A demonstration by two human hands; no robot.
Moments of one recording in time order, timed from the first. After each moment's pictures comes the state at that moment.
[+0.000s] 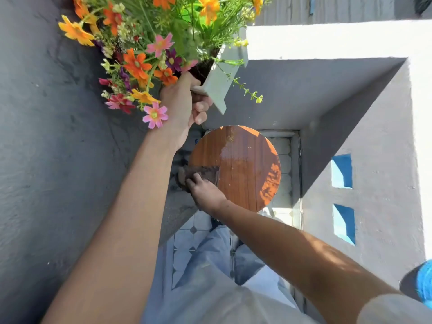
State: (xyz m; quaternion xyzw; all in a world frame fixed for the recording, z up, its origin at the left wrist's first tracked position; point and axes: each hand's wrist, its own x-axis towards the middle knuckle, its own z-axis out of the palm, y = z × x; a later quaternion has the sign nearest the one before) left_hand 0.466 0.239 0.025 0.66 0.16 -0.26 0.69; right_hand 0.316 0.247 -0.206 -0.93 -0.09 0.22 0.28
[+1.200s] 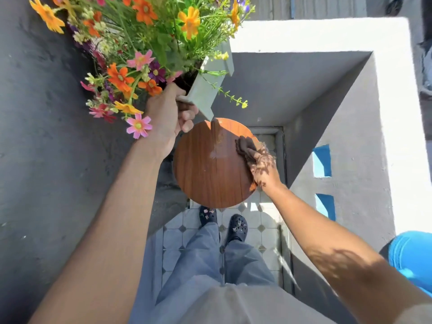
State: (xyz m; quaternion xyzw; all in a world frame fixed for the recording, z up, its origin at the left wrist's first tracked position) left_hand 0.425 0.248 0.015 0.66 0.16 -0.26 0.69; right_hand 0.260 0.074 -0.200 -0.89 0.26 0.10 0.35
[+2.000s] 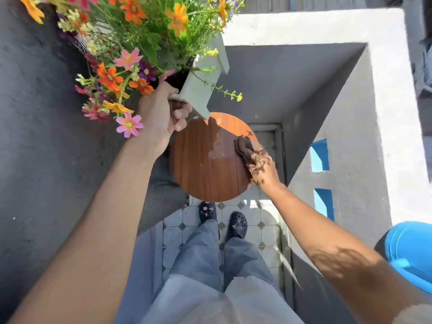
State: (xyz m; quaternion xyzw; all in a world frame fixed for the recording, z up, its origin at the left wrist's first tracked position) left_hand 0.404 0.251 0.018 0.65 0.16 -0.26 0.70; right_hand 0.232 0.070 -0.203 -0.87 0.28 0.22 0.35
